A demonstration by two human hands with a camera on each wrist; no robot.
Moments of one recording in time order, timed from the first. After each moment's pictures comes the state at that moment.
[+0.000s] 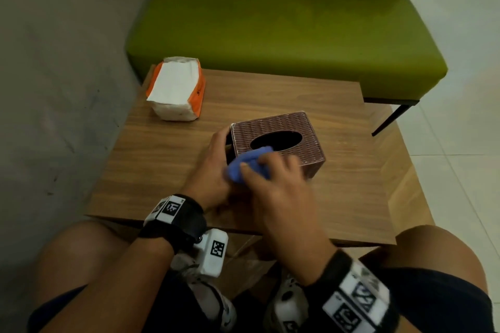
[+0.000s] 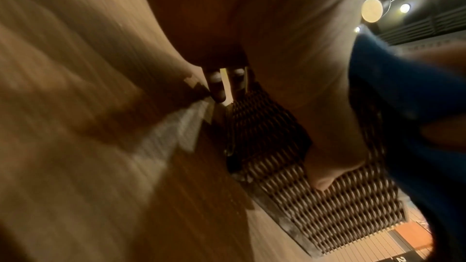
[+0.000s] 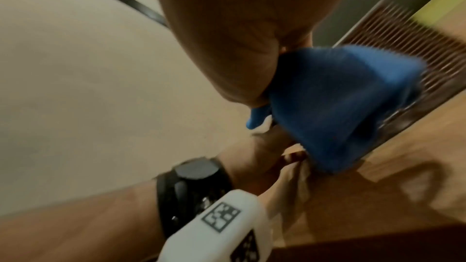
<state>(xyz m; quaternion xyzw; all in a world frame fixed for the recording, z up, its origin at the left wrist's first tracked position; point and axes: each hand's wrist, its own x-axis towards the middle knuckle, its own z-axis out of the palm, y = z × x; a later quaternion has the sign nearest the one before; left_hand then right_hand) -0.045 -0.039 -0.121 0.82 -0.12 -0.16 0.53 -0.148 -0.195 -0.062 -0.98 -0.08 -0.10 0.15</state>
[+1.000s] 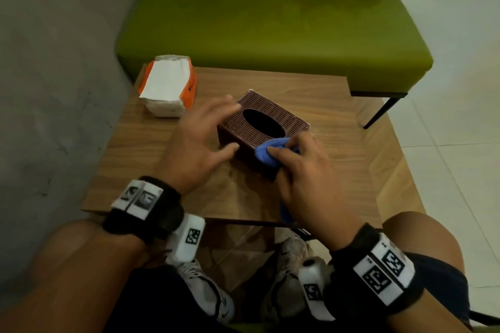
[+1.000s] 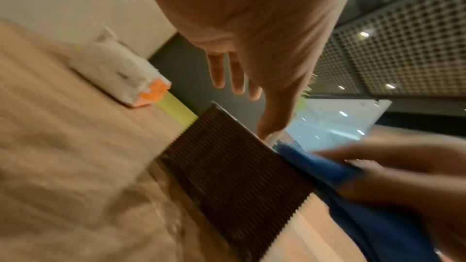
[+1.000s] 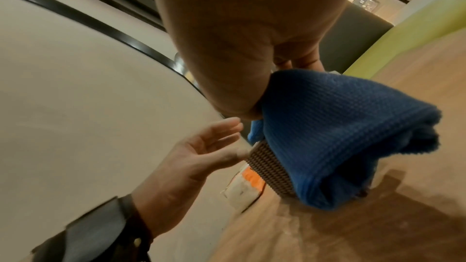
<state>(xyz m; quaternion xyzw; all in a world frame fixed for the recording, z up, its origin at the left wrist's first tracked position) -0.028 -0.033 -0.071 0.88 -0.30 0.07 0.36 -0.139 -0.258 -0.056 -0.97 -0.04 -0.09 0.24</state>
